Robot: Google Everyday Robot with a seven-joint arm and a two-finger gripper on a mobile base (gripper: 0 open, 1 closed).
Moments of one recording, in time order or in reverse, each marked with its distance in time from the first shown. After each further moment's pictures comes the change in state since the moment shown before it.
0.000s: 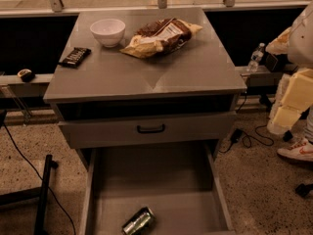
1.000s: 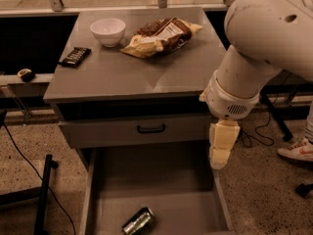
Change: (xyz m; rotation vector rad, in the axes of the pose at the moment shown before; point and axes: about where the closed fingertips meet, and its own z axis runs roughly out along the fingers) arm -0.054 0.044 0.142 -0.187 0.029 -0.221
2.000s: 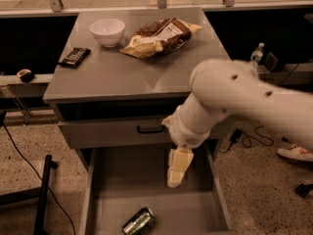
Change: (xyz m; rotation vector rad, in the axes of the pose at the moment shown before) arm -0.076 0.003 0.112 -0.024 -0.226 -0.069
